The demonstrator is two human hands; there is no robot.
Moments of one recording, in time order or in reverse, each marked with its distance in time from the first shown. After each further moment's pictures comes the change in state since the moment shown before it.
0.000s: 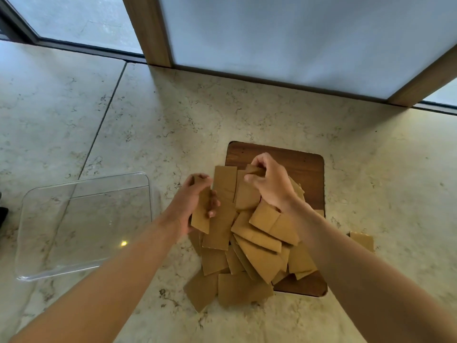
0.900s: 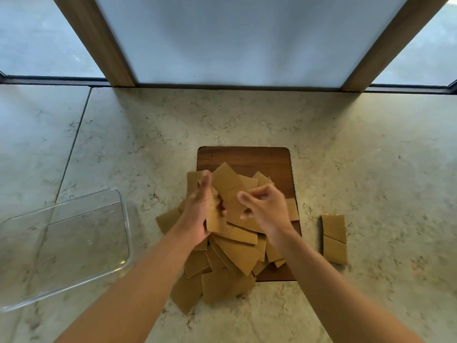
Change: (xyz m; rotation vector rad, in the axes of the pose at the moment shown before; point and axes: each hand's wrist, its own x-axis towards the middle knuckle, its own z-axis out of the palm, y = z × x) left_hand -0.012 -0.037 0.078 0.180 -0.132 0.019; right_hand -0.101 0.004 -0.027 0.698 0.157 0.400
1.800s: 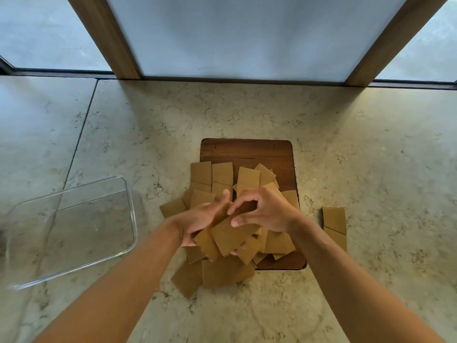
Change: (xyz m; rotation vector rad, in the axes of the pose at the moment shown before) left_hand -0.026 -0.005 -0.022 0.199 -0.467 -0.445; right_hand 0.001 -0.001 -0.024 -0.586 -0.614 -0.398
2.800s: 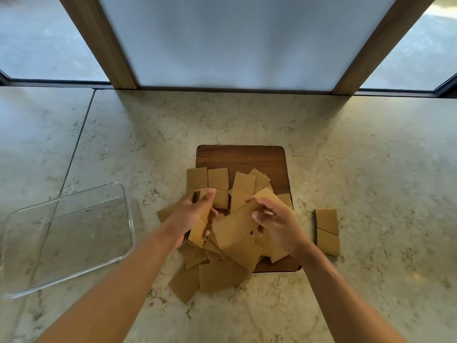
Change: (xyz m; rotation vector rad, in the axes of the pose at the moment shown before) left_hand -0.005 -0.004 -0.013 0.119 0.481 0.339; right_hand -0.042 0.021 0.020 0.394 0.353 0.078
